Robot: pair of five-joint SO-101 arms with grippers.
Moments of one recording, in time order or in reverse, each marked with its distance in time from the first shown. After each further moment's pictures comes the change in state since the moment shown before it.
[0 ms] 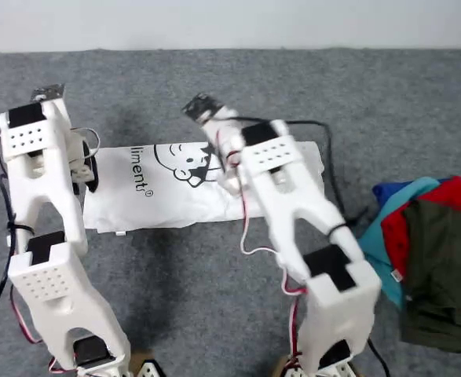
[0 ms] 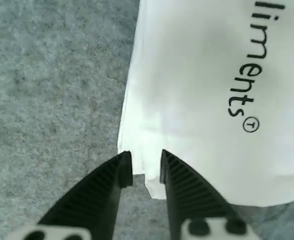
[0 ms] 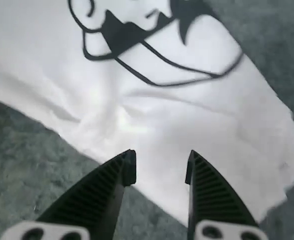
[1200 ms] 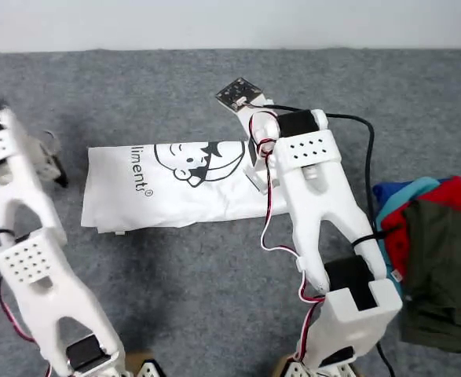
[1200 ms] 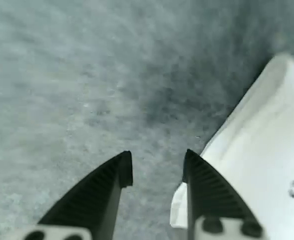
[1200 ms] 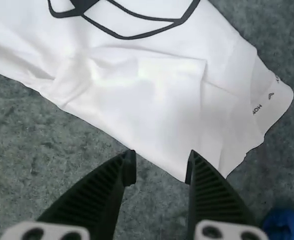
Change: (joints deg) left arm -10.9 17.8 -22.9 1.3 4.3; right arm 5.5 -4.9 0.0 7.4 0.0
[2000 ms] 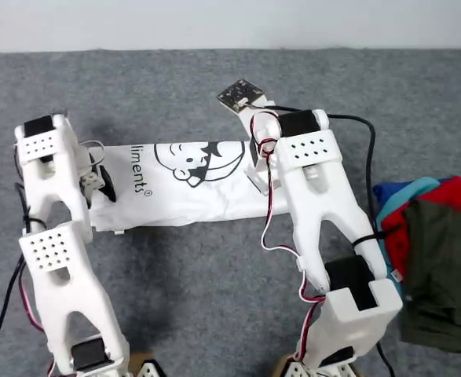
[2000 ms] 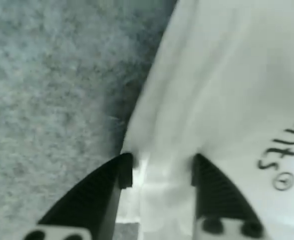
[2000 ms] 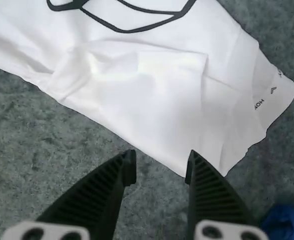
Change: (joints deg) left arm 9.1 12.7 0.5 0.6 0.3; right arm 0.0 0.0 0.0 1.1 0.0
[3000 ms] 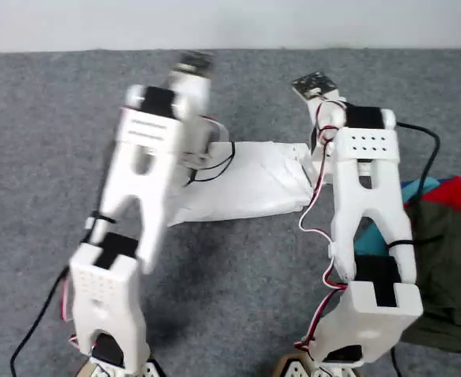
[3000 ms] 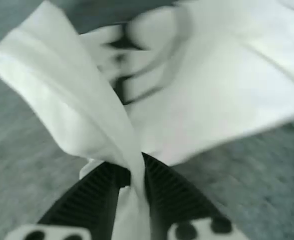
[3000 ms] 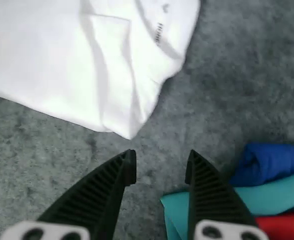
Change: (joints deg) left arm 37.5 -32.2 12.5 -0.5 -5.4; right arm 17.1 -1.1 0.0 1.5 0.0
